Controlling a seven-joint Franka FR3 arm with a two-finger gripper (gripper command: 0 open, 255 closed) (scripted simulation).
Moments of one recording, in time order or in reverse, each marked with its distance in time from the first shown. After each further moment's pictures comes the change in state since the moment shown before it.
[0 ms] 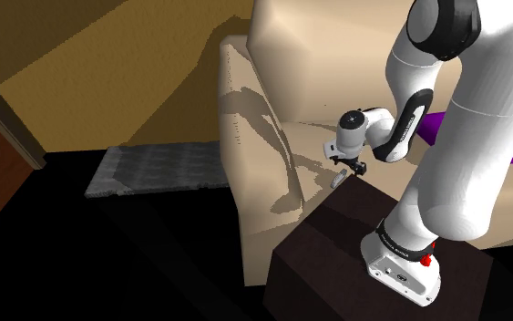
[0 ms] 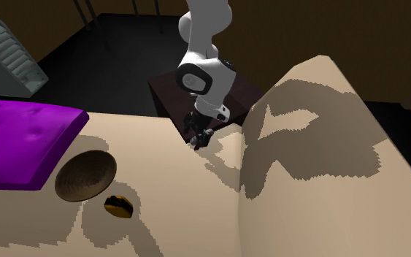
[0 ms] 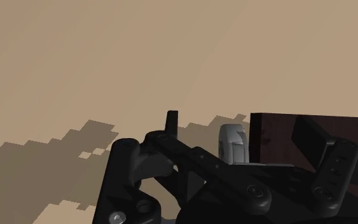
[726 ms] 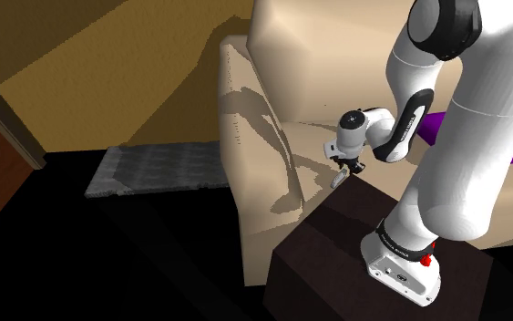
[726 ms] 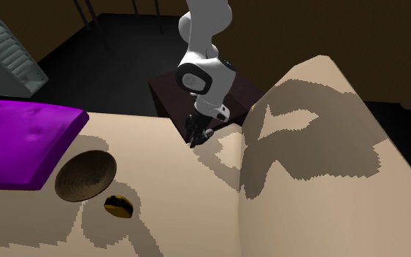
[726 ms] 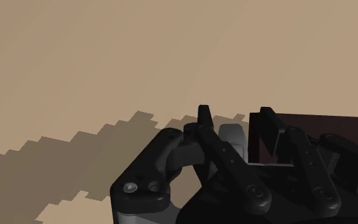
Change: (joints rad) arm -0.001 -0.003 -0.002 -0.002 -0.001 0.000 -0.001
